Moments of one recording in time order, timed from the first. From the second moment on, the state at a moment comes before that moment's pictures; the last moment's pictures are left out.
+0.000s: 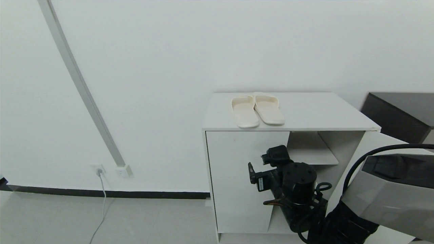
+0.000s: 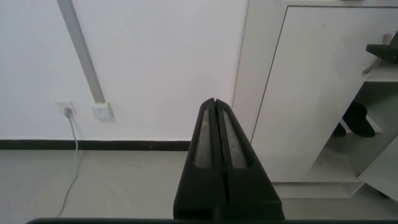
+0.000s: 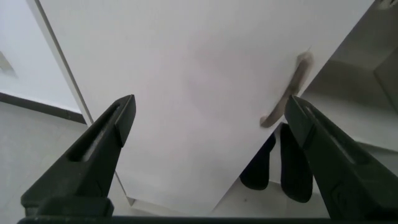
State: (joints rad) left arm 0.00 0.00 0.00 0.00 0.02 -0.01; right arm 0.79 2.18 -0.73 -1.39 -0.60 -0.06
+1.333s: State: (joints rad) left arm 0.00 0.00 0.00 0.00 0.02 -0.01; right arm 0.78 2.17 -0.74 -1.37 -0.57 -0.10
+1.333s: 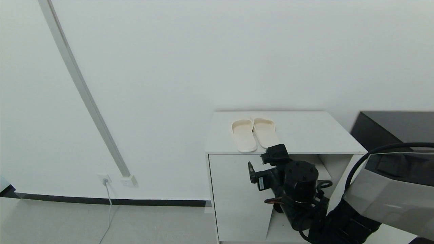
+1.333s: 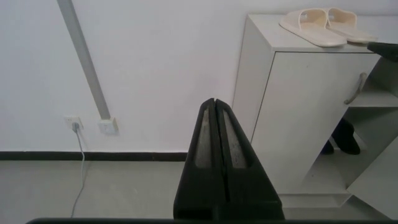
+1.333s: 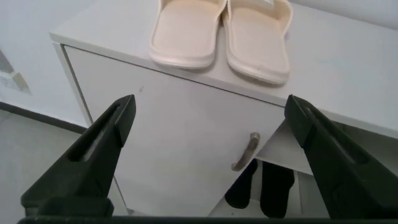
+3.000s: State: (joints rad) left arm 0.00 0.00 0.00 0.00 0.02 -0.01; right arm 0.73 2.04 -1.07 -0.64 -0.46 0.20
